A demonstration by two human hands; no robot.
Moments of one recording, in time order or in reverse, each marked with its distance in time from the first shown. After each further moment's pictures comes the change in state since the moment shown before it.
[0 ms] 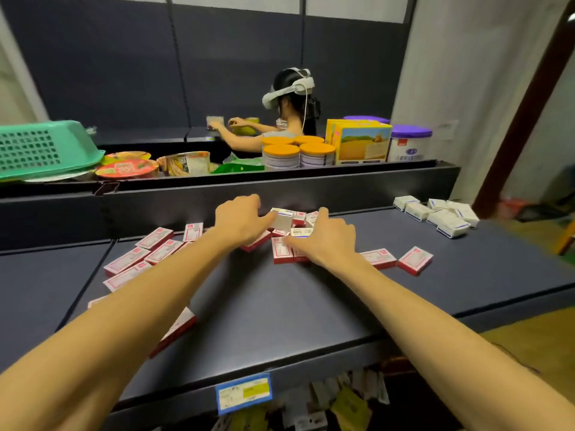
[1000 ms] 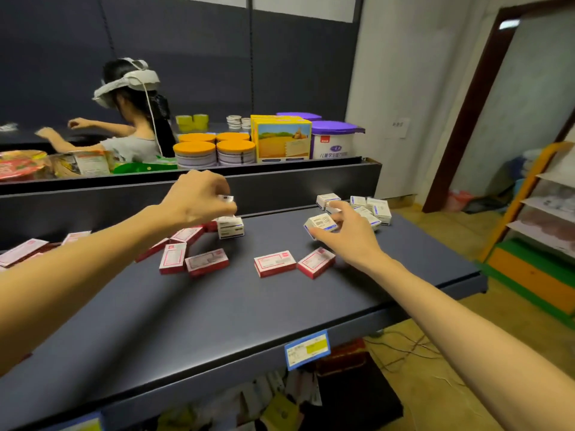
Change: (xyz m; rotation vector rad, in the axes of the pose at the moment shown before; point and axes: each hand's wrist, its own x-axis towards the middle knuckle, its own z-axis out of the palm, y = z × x) left_hand 0.030 0.117 -0.009 -0.183 0.032 0.273; right_hand 0.016 0.221 -0.070 0.516 0.062 -0.001
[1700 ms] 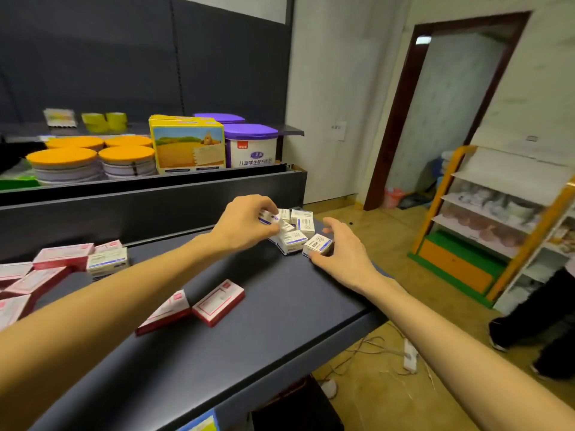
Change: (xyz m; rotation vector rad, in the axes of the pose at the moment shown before) left_hand 0.104 0.177 0.156 -0.384 -0.060 0.298; right_hand 0.034 0.129 -0.095 -0.281 0.076 0.012
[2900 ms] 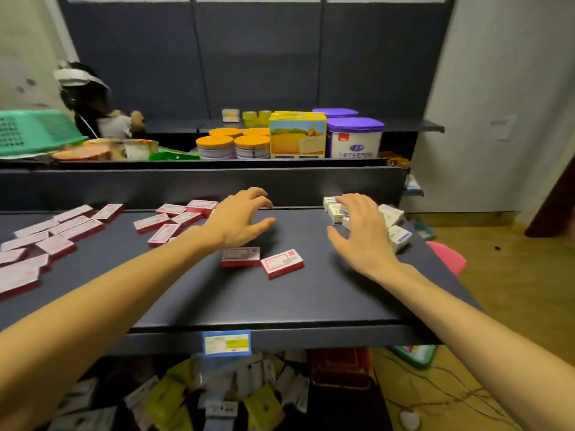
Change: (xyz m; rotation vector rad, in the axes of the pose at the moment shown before) left_hand -0.126 -0.011 -0.080 0.576 -0.024 -0.350; right_hand 0.018 -0.056 0.034 0.165 0.041 -0.576
